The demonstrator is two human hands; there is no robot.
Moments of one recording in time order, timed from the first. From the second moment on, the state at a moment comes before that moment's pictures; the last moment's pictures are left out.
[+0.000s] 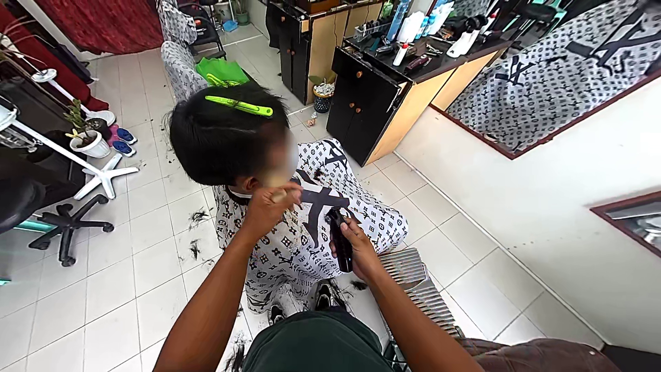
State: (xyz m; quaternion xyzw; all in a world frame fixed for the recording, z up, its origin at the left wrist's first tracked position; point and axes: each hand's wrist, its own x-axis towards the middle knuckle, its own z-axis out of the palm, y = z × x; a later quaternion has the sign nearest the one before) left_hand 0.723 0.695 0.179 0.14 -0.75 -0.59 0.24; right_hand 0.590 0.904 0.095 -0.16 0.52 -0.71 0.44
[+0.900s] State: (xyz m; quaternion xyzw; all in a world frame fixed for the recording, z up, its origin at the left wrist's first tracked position) left_hand 0.768 0.670 0.169 0.31 -0.74 -0.33 0.50; right_hand 0.607 0.780 0.188 -0.36 0.68 -0.53 0.36
